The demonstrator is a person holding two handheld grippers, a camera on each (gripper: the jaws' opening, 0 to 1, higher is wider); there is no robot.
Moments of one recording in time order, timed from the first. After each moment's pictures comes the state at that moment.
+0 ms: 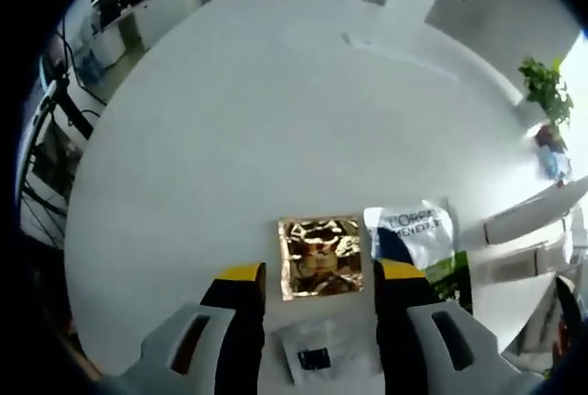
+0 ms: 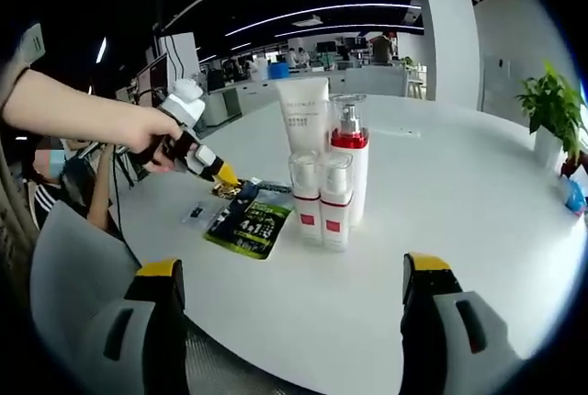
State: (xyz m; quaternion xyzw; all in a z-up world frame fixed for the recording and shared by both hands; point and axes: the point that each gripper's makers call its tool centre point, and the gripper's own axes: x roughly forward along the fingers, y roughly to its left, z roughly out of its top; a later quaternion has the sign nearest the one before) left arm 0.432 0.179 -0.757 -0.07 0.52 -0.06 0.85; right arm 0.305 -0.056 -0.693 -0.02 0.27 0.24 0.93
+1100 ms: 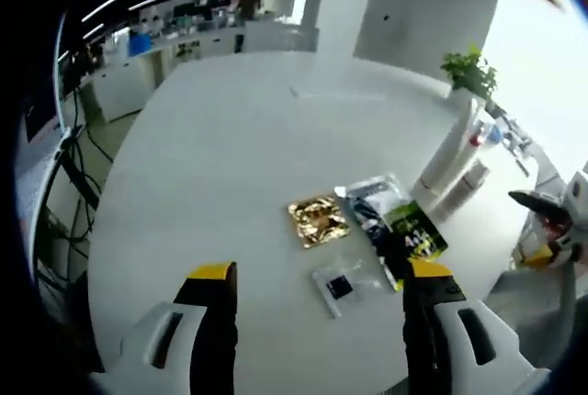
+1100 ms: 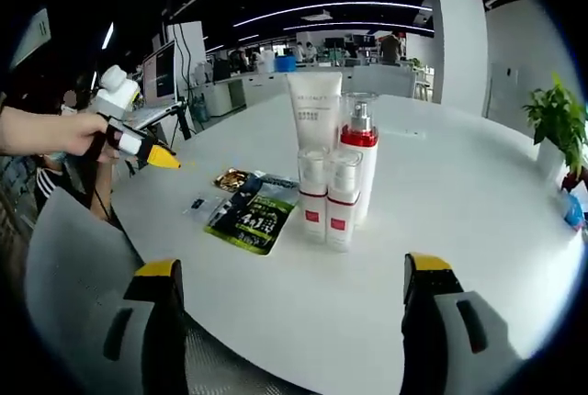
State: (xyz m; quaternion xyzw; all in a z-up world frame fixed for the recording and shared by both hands) left arm 0.366 0.219 -0.697 -0.01 0.39 -0.19 0.90; right arm 0.305 -0.053 -0.690 -0.04 0.27 0.25 0.93
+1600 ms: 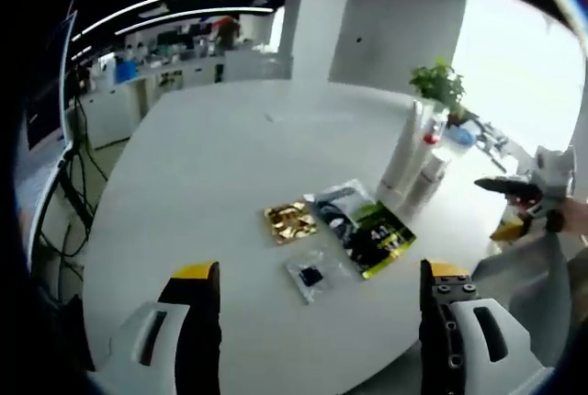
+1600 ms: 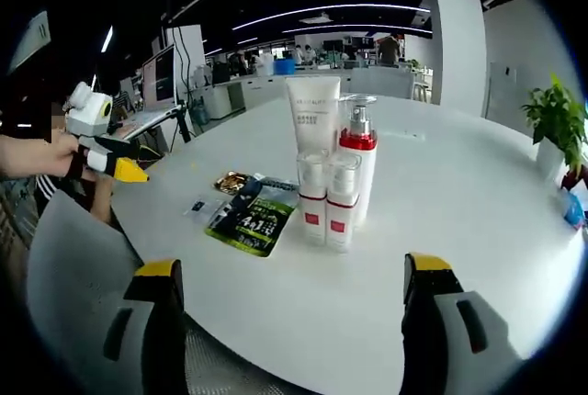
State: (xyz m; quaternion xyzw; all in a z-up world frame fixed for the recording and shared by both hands) left arm 0.330 0.207 -0.682 -0.02 0.32 -0.25 0.92; right arm 0.304 -0.053 -0.693 -0.04 0.27 0.25 0.93
